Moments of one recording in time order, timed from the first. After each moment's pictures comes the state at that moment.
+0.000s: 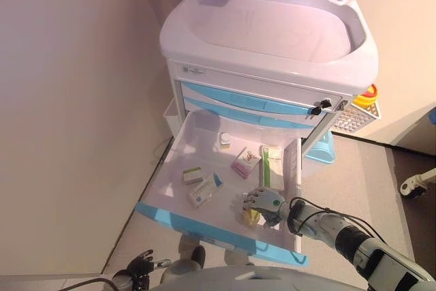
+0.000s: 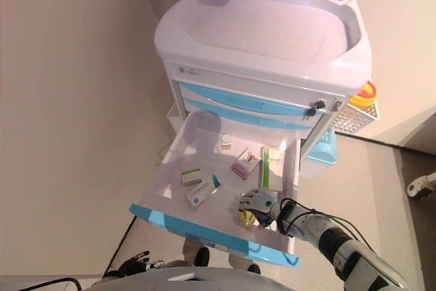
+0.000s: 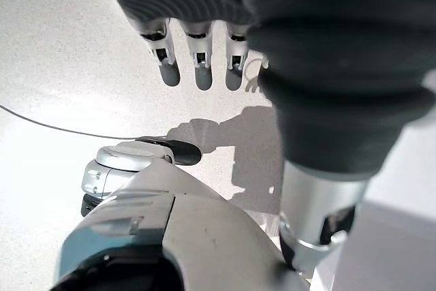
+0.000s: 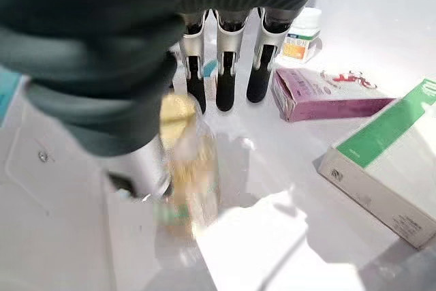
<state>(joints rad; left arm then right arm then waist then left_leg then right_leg) 0.05 0.28 -0.16 1.25 -0.23 -0.12 -0.14 -0.27 -0.52 0.79 0.71 -1.20 -0.44 -0.26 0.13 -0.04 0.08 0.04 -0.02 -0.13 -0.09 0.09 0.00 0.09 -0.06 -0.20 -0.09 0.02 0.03</state>
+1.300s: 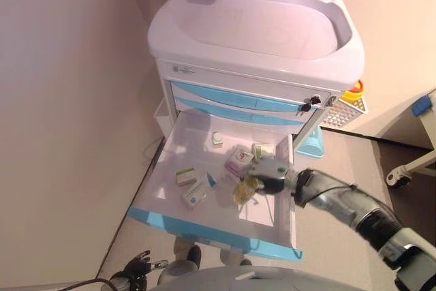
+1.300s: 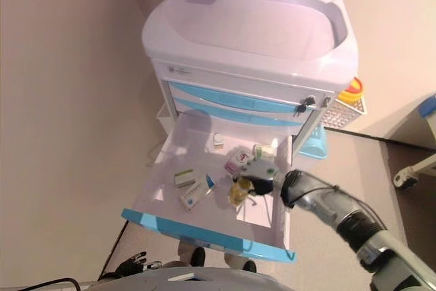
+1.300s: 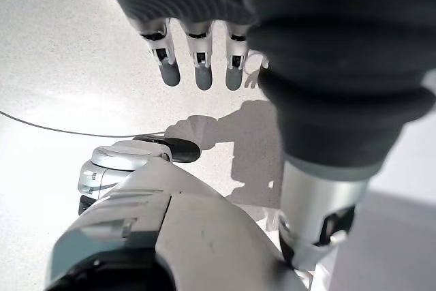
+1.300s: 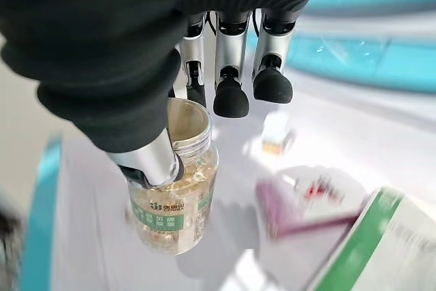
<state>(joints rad) 0.08 0.29 -0.12 1.23 -0.24 -0.12 -0.14 -0.28 -0.79 0.50 0.04 -0.63 -0.46 0.24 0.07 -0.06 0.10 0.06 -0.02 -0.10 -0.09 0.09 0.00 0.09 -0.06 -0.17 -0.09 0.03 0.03</state>
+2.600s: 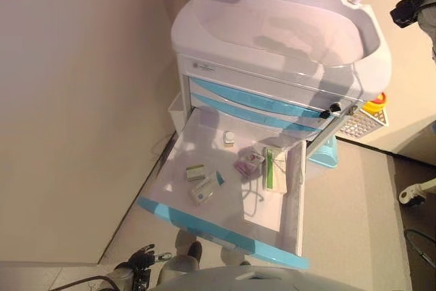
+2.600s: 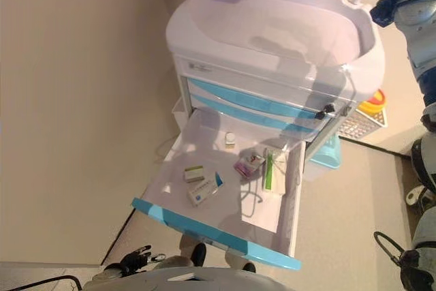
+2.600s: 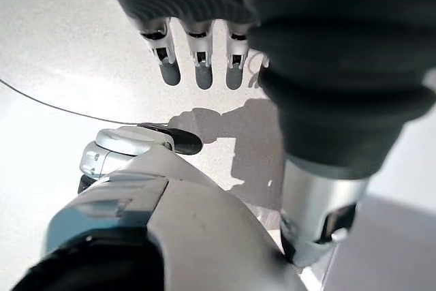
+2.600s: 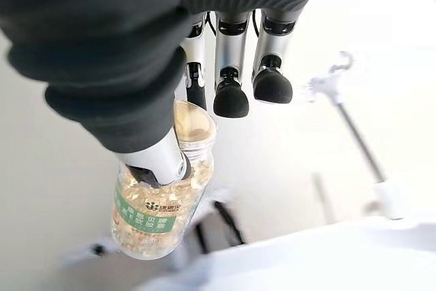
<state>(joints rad) 0.03 0.30 -0.20 1.20 -0.28 -0.04 -0.16 -1.40 -1.04 0.73 0.88 0.04 -0.10 -0.03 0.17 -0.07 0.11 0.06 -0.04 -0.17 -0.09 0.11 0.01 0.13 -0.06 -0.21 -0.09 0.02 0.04</state>
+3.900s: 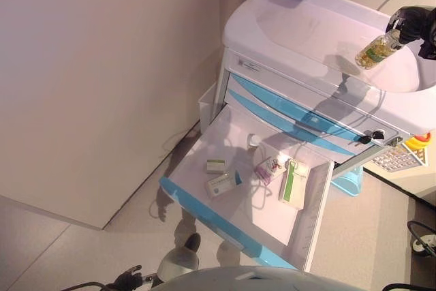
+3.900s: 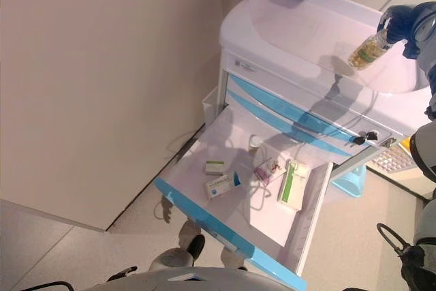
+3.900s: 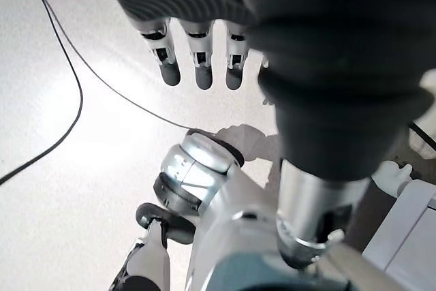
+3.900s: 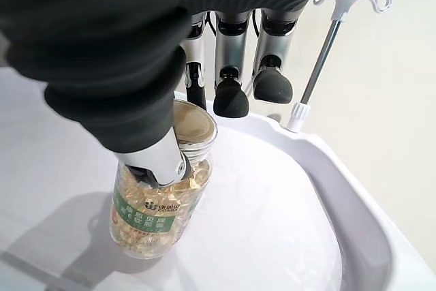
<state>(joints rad) 0.12 0.37 -0.20 1.22 -0.32 -0.07 -0.16 -1.49 -1.01 1.00 1.18 -0.34 -0.02 0.39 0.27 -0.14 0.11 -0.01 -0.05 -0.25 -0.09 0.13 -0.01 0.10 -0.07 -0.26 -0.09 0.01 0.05</state>
